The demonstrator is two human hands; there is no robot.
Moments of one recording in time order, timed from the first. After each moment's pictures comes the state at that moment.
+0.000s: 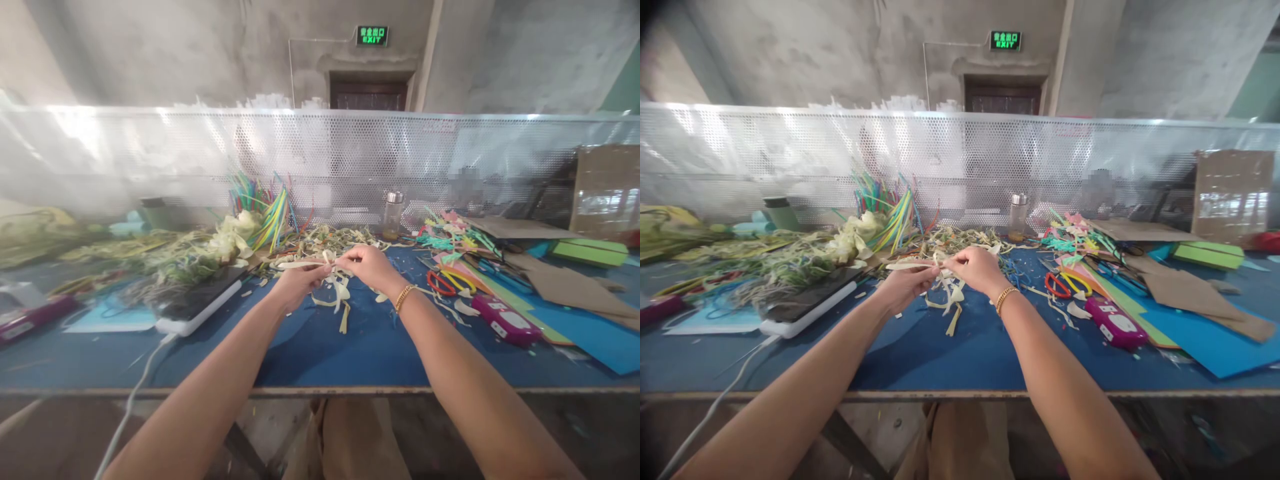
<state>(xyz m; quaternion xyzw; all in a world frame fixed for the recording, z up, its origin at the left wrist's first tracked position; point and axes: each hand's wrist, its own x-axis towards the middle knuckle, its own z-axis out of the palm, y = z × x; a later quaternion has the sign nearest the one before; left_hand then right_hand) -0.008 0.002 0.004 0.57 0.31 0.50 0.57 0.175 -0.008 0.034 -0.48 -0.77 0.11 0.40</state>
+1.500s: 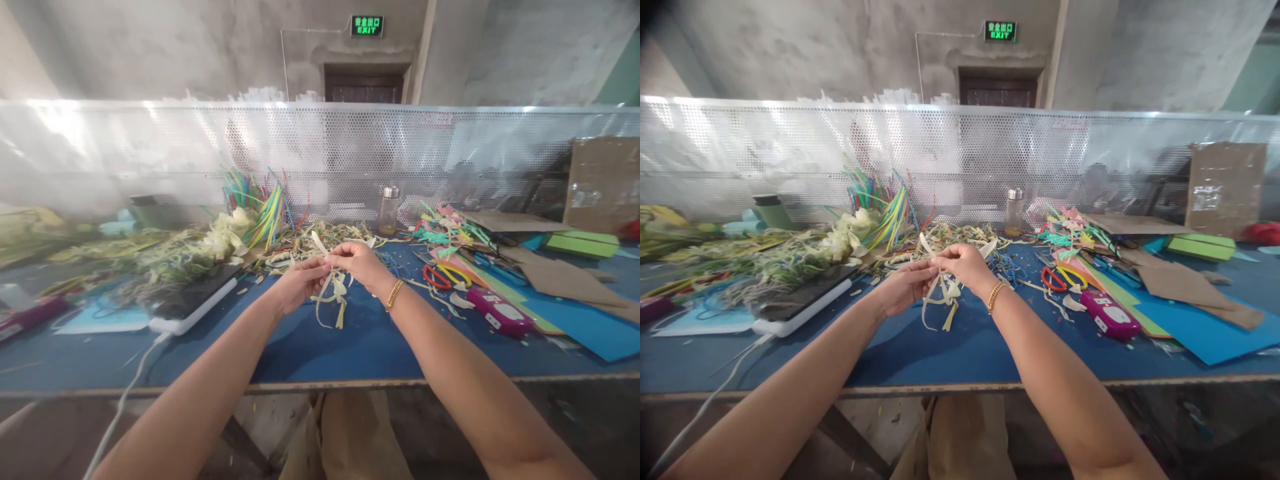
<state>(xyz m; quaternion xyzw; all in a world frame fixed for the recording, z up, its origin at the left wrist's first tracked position) -0.004 -0.008 0.007 0.53 0.28 0.42 0.68 0.157 -0.004 0.022 -0.38 -0.69 0.36 0.50</state>
